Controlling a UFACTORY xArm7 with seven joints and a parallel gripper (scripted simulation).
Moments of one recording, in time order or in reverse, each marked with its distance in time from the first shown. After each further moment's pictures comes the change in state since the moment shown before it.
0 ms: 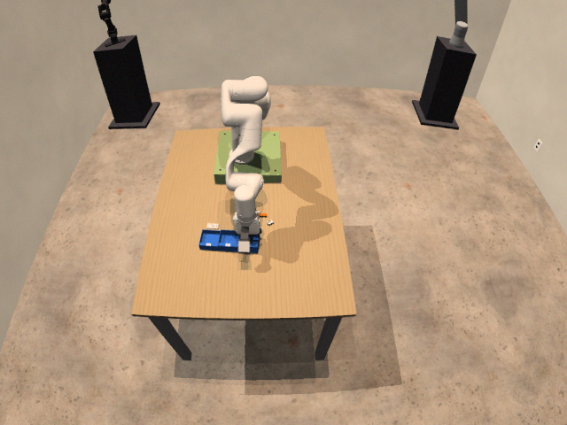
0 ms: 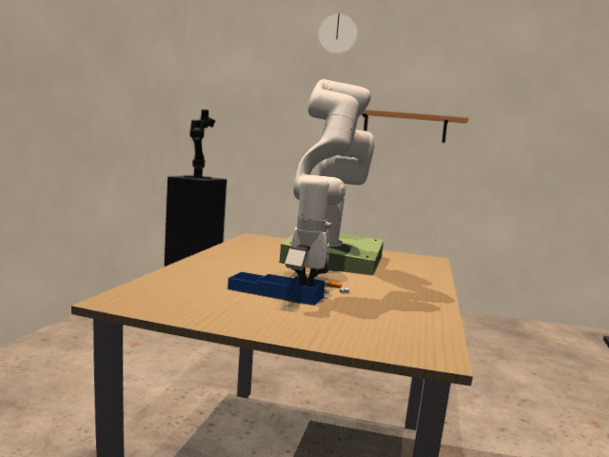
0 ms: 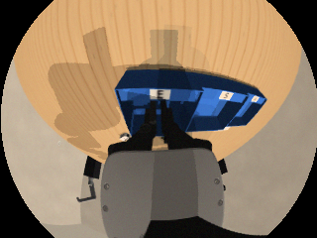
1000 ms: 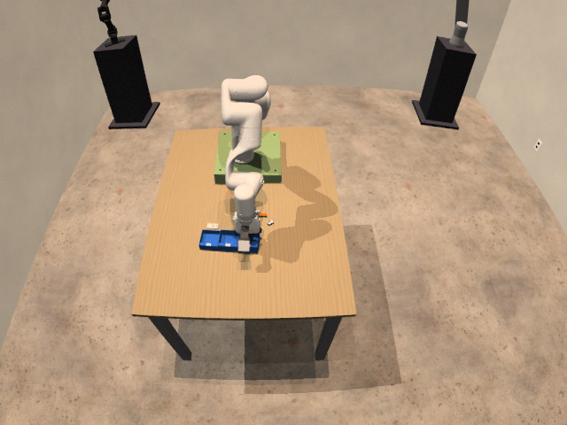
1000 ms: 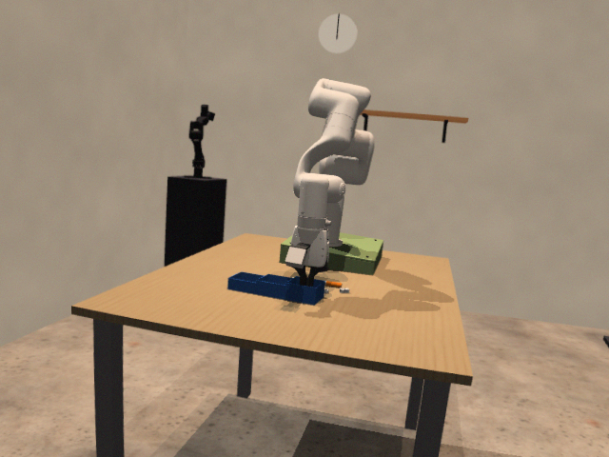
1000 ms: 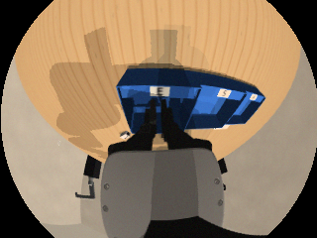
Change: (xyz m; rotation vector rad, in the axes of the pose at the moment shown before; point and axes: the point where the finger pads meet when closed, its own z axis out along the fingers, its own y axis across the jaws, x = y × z) arm 0.000 0.000 -0.005 0.000 0.000 0.000
